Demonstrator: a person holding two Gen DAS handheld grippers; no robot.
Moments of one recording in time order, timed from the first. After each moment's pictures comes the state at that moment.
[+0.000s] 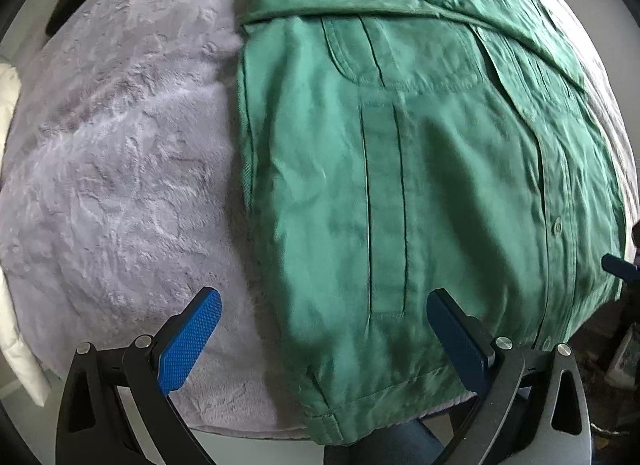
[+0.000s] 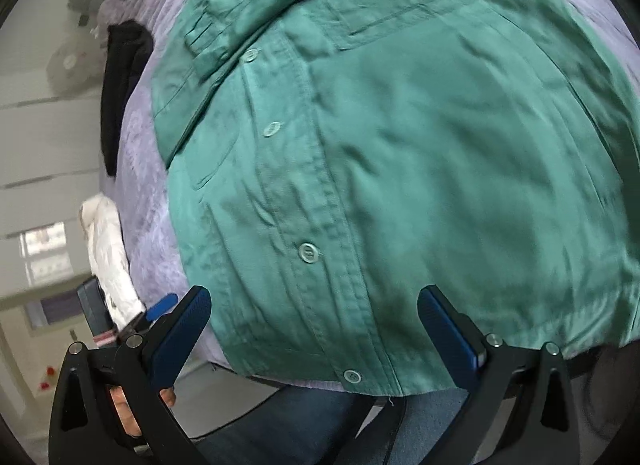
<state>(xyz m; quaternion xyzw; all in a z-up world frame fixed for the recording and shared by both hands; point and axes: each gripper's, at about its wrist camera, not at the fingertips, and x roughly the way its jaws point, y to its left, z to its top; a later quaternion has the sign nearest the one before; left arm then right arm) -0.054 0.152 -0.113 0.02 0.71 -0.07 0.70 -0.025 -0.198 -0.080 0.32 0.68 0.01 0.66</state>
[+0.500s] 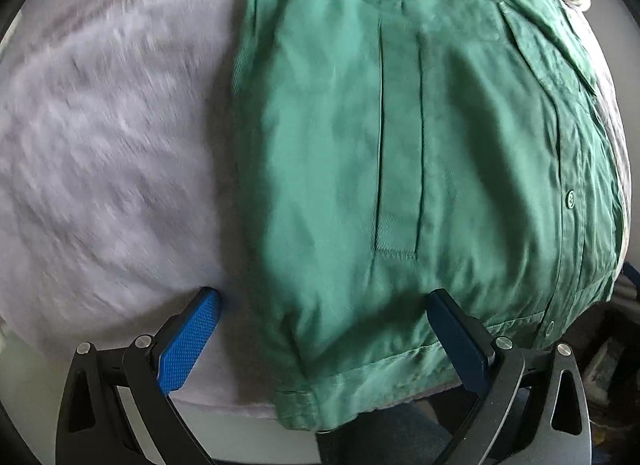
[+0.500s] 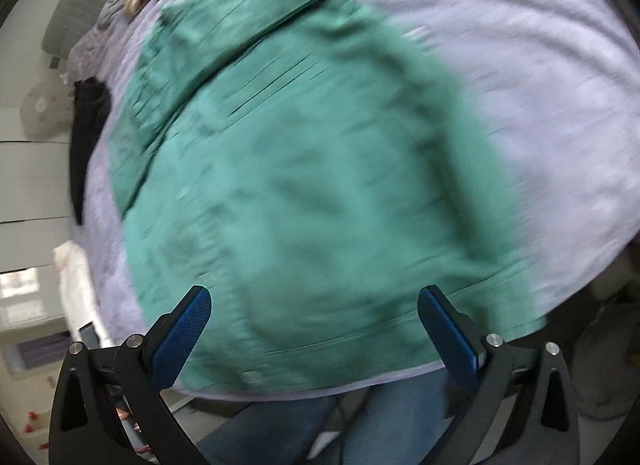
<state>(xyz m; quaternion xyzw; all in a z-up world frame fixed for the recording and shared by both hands) -0.106 0.163 -0.172 -0.06 0.74 -0.06 0.67 -0.070 -0.297 -0.047 0.29 0.64 -0.09 0.70</state>
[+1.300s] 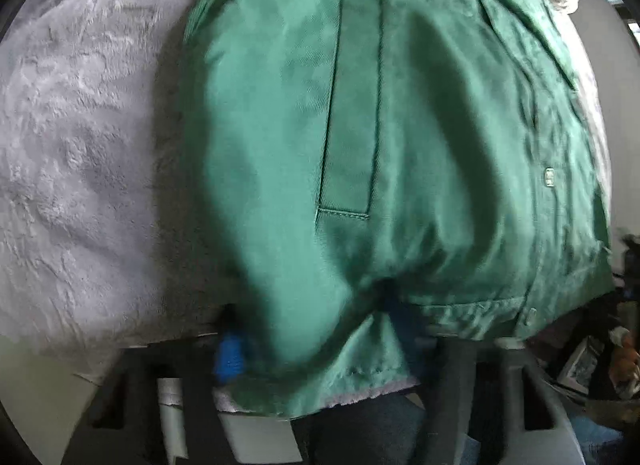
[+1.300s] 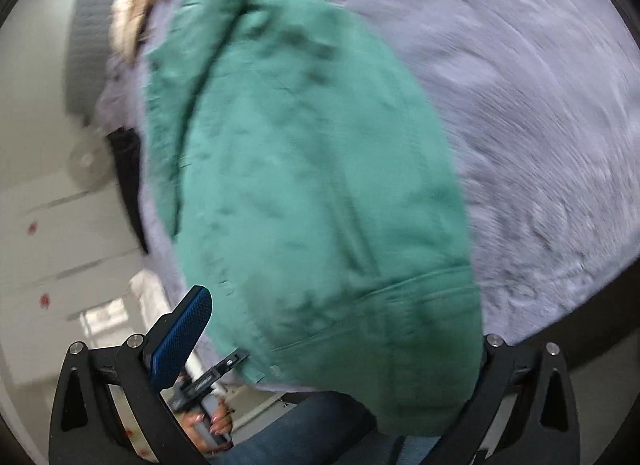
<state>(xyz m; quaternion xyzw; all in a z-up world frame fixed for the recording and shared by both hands) -0.149 0.107 -0.200 -0.10 0.73 -0.10 0.67 -0.111 -0.349 -0.106 0.48 0.60 -0.04 0.63</state>
